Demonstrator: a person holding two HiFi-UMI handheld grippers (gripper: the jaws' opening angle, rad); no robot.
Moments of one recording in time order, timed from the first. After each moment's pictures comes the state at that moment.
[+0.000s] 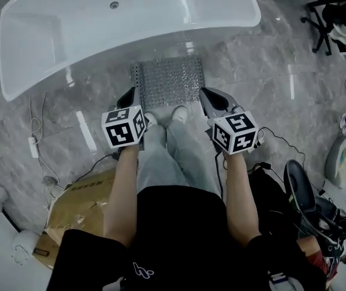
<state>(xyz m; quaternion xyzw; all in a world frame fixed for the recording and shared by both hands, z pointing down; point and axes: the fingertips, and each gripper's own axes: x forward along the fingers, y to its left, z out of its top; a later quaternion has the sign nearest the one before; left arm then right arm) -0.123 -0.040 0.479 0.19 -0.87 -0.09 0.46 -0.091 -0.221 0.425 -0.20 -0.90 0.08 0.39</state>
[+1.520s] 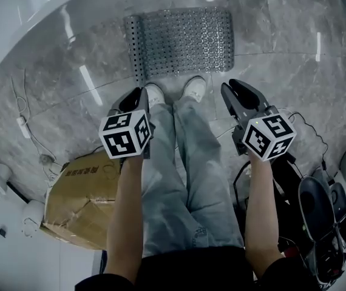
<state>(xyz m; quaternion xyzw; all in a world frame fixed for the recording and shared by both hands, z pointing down) -0.052 -0.061 0.770 0.15 -0.78 -0.08 0.60 -0.061 -0.276 0.719 -0.20 -0.83 0.19 0.48</state>
